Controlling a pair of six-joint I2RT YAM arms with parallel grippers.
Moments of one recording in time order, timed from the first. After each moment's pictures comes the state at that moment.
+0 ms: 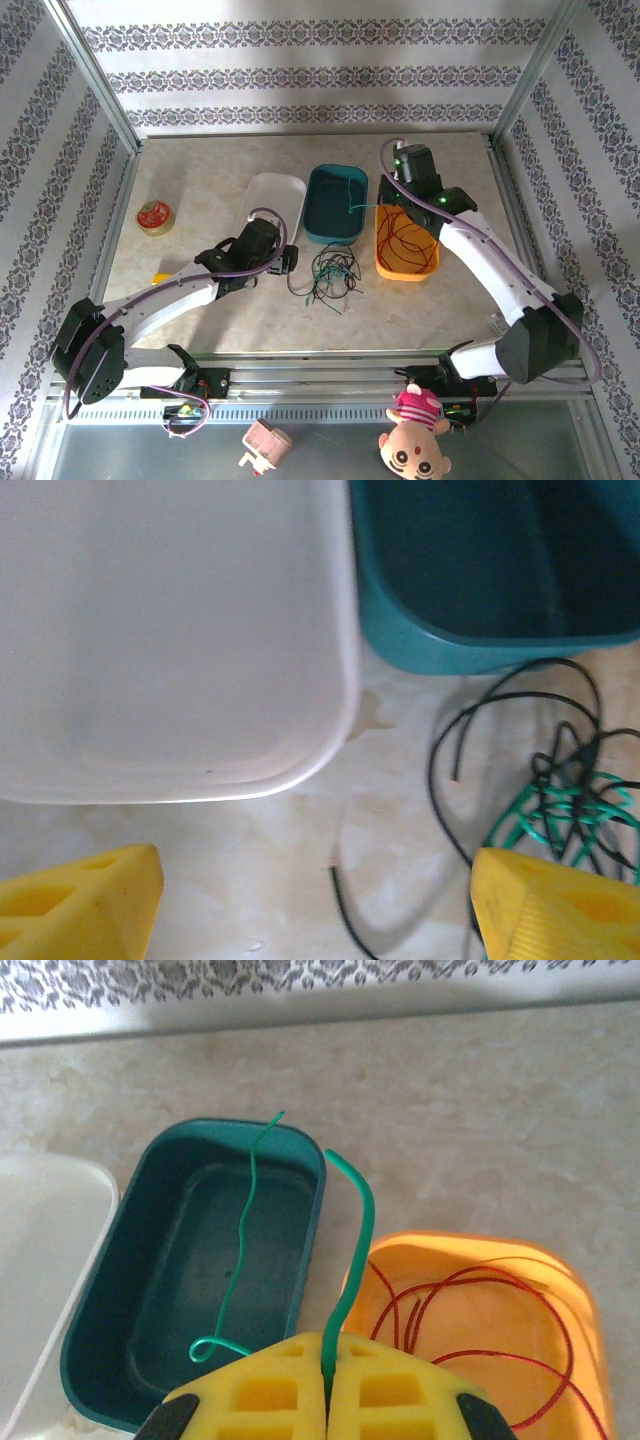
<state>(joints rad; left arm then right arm) -0.66 1.28 0.81 -0.37 -0.23 -0.46 0.41 1.40 1.28 -0.58 0.20 0.35</state>
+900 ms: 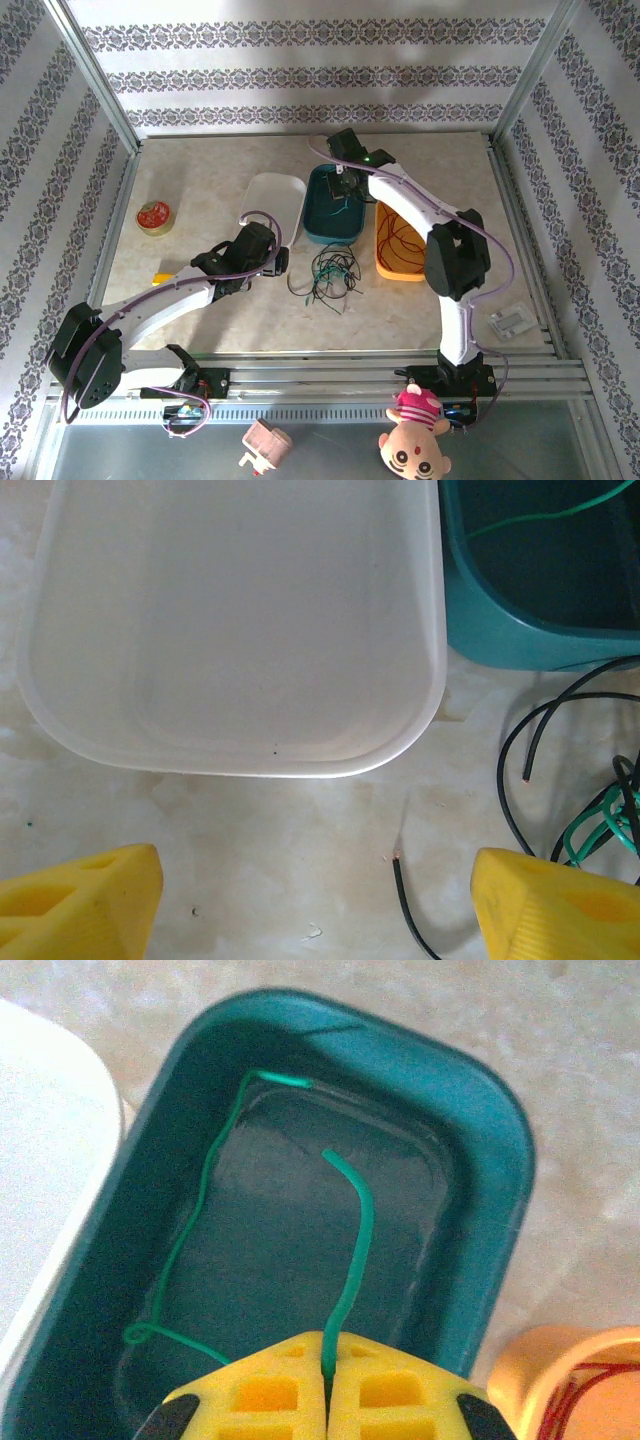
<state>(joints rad) -0.65 1.25 0.77 -0.39 -0.28 -0.47 0.51 2.05 1.81 -0.79 0.15 0.24</state>
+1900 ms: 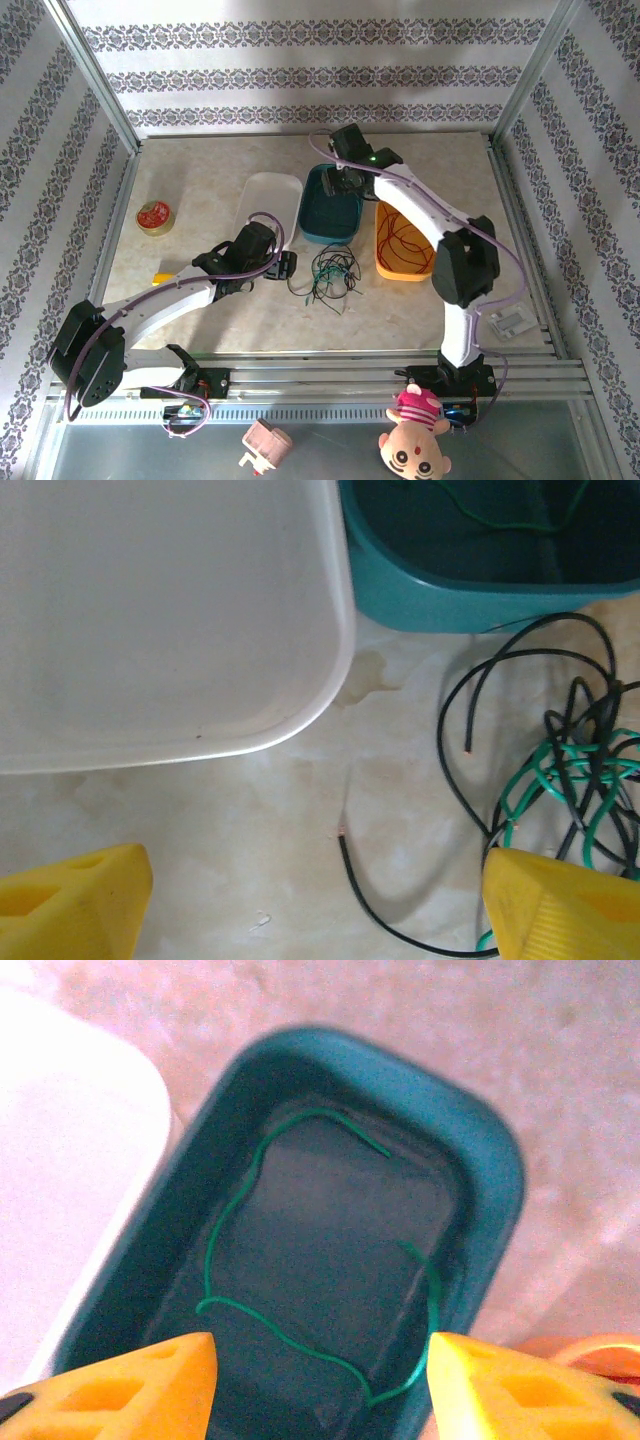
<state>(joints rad) -0.64 1.26 0.76 -0.34 -0.14 -0.42 0.51 1.93 1.77 -0.76 0.12 0.21</state>
